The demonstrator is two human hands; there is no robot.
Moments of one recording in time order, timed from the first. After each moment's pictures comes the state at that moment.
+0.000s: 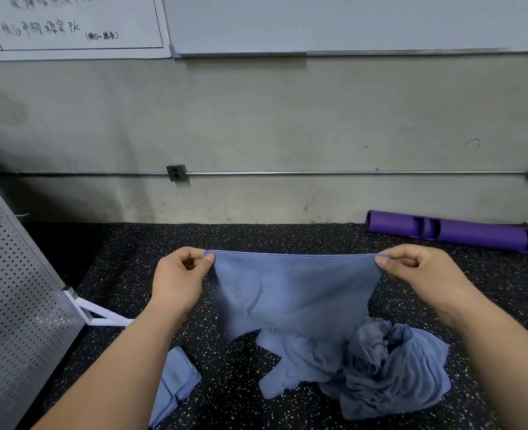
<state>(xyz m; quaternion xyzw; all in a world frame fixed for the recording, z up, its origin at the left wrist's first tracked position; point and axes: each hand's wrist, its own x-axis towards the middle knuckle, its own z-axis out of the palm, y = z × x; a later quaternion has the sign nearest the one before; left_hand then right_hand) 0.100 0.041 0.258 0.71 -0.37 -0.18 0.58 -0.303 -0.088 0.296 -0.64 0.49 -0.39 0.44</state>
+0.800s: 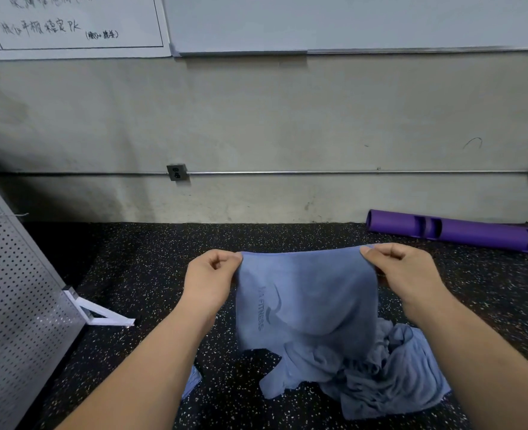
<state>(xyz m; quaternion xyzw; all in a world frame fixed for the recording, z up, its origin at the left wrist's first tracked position) 0.051 0.023 0.261 0.66 -0.31 -0.30 0.61 -0.259 -0.087 0.288 -0.52 0.52 -0.48 0.48</state>
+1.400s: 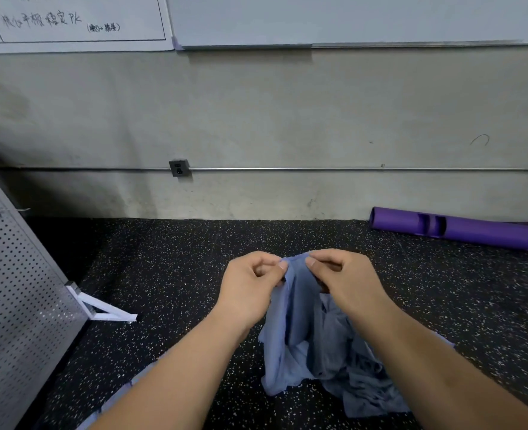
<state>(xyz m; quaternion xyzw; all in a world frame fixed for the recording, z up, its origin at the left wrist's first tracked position) -0.006 0.032 0.272 0.61 -0.42 -0.35 0.58 -0.179 -0.039 0.281 -0.64 0.44 -0.41 0.48</state>
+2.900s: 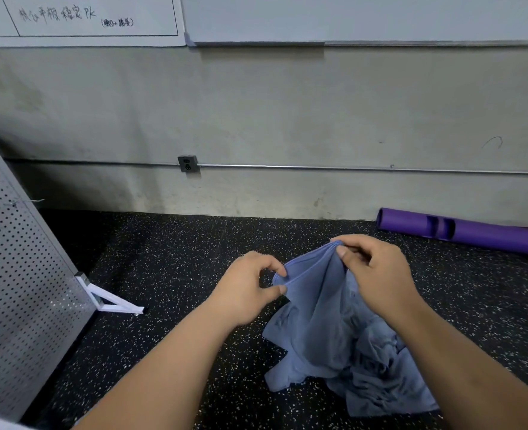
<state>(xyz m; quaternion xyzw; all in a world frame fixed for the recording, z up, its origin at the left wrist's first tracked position) 0.036 0.038 0.268 0.68 -0.64 -0.18 0.31 -0.207 -0.050 0.295 -0.74 0.42 -0.43 0.29</state>
